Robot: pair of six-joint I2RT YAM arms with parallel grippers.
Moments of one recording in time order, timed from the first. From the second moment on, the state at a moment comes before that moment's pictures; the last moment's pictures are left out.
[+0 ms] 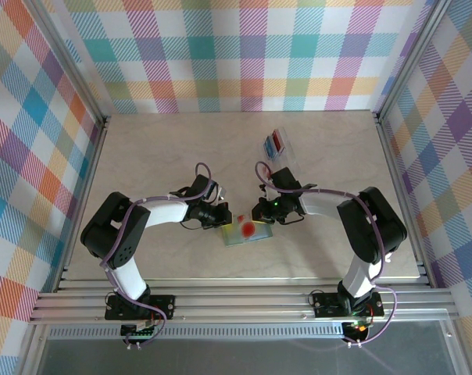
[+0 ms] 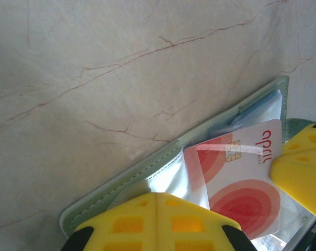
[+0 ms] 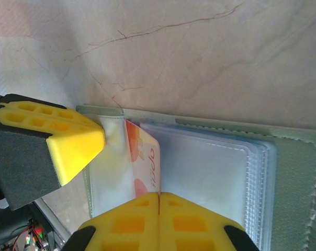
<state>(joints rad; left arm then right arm) -0.56 1.74 0.84 -0.16 0.46 -0.67 0.56 1.75 0.91 -0.24 -0.58 0.60</state>
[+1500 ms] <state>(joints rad) -0.57 1.64 0.85 -0.38 0.22 -0.63 0.60 1.79 0.93 -0.22 -0.56 0.60</state>
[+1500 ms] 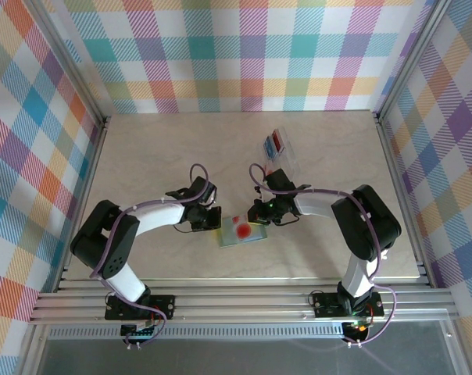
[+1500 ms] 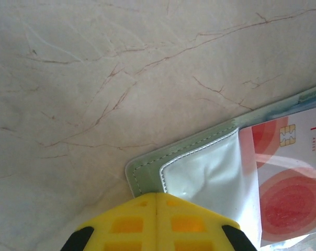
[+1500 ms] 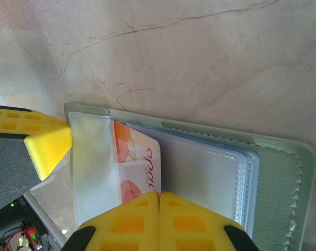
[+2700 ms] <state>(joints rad) -0.58 1.67 0.88 -0.42 0.22 -0.60 0.58 1.76 0.86 -0.05 -0.74 0.65</state>
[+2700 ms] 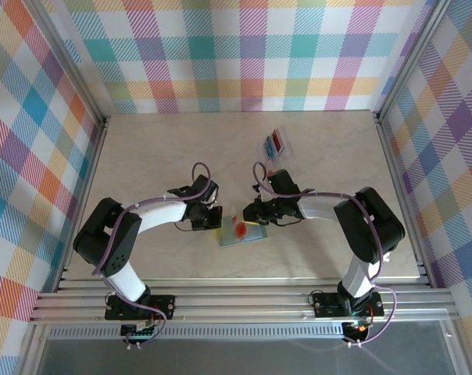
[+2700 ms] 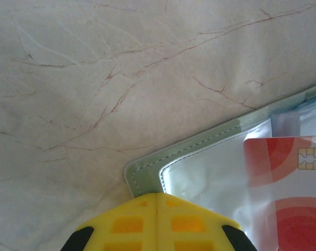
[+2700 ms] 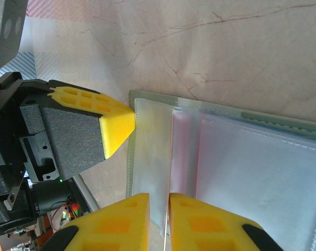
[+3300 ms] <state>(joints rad) -0.58 1.67 0.89 -0.43 0.22 -0.60 0.59 1.77 0.80 0.03 -0.78 0.66</state>
